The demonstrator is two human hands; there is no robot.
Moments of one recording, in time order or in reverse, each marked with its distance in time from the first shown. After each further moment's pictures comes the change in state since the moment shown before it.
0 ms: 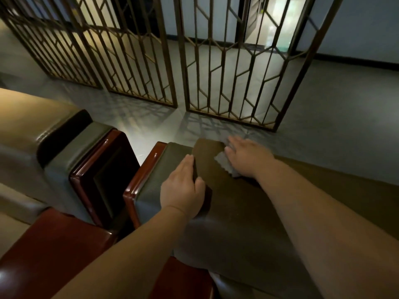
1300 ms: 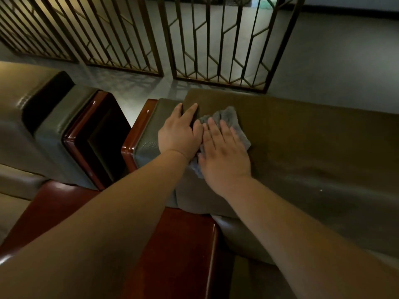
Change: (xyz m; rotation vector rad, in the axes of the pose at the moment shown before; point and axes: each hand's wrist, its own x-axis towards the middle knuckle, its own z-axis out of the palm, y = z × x) left_hand -0.001 -0.002 0.004 0.071 0.000 0.055; right_hand -0.153 -0.096 0.081 -0.197 0.228 -0.030
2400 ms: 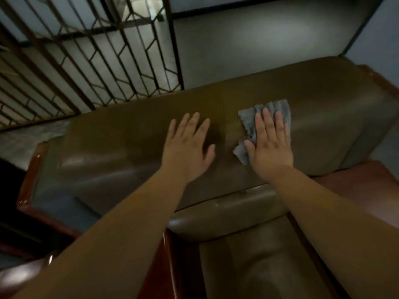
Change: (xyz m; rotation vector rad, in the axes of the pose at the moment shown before) left_hand -0.133 0.218 0.070 0.313 -0.192 0.840; right_hand -0.220 0.287 0.072 0.016 0.304 0.684
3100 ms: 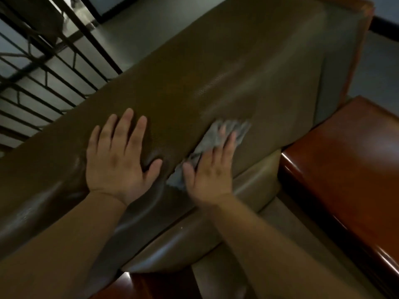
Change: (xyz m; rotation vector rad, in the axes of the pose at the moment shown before) left_hand 0.073 0.050 0.058 0.294 0.130 0.222; right_hand -0.036 0.006 0.105 0.470 0.199 0.285
